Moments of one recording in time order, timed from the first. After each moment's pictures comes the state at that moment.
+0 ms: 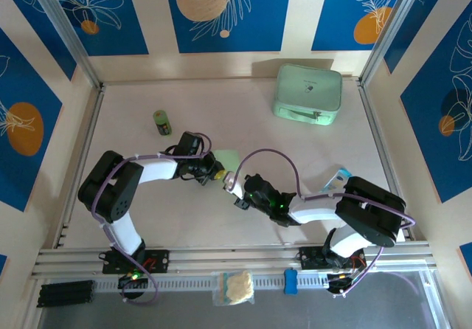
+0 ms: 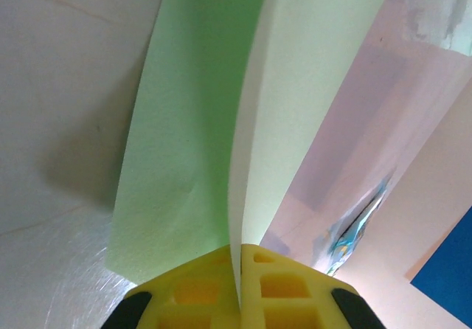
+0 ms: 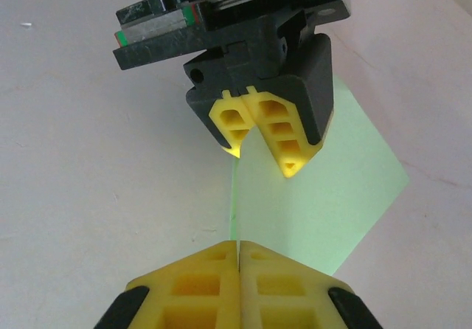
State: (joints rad) left arm -0.51 1.74 0.82 0.00 0.57 -1.25; right arm 1.03 1.49 0.46 0.47 0.21 -0.24
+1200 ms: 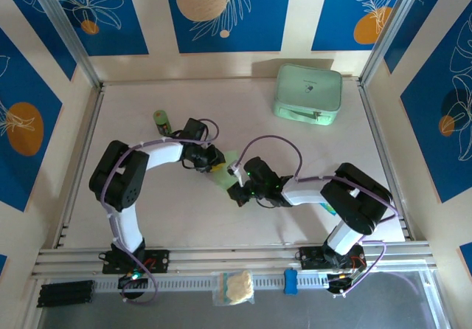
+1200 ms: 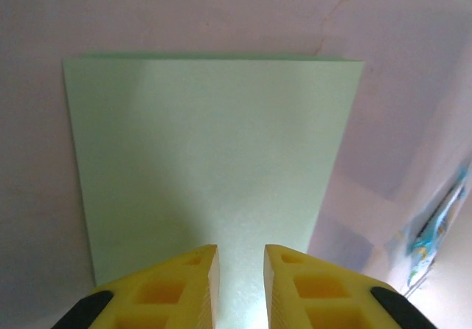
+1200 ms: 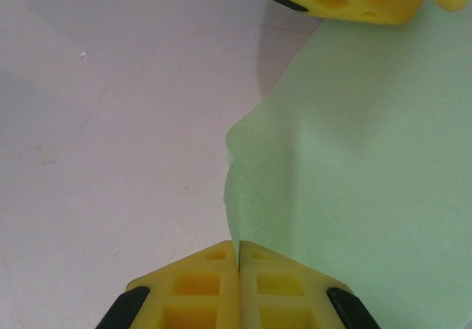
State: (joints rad) left arm -0.48 1.88 1.09 -0.32 0.53 -0.84; right arm 0.83 1.63 0.61 0.25 -0.29 0.25
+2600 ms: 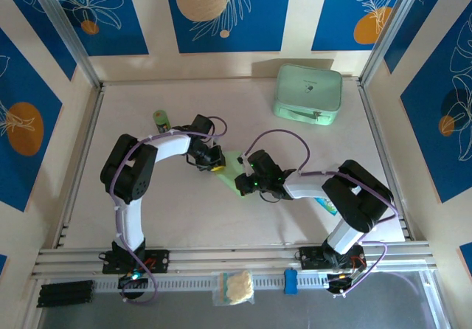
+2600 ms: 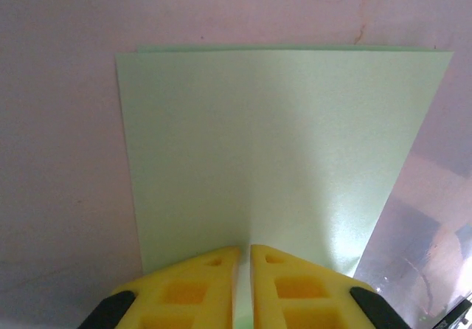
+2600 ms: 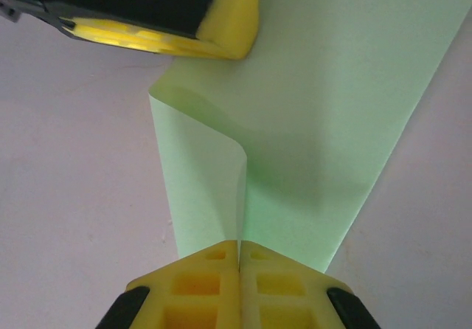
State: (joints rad) left arm -0.50 1.98 1.25 -0.51 0.48 -0.66; right arm 0.76 1.64 0.65 0.16 -0.19 0.42
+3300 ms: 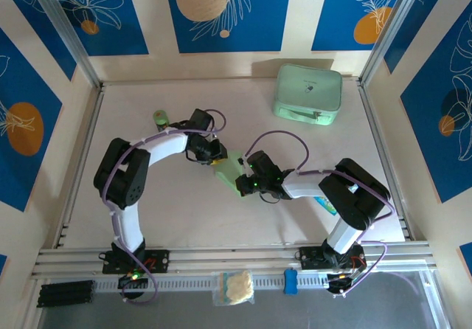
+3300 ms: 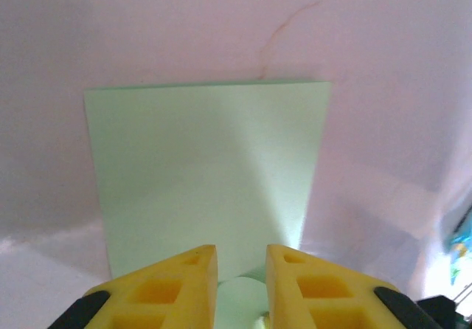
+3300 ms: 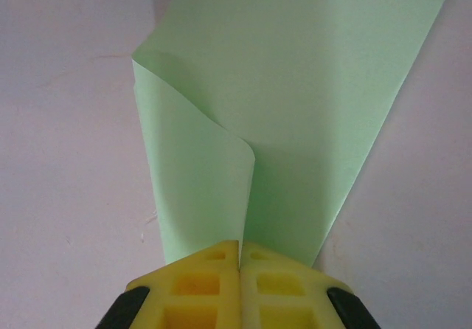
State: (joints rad) left arm -0.50 1.88 1.25 -0.49 0.44 -0.70; right arm 0.76 1.66 0.66 0.15 -0.18 0.44
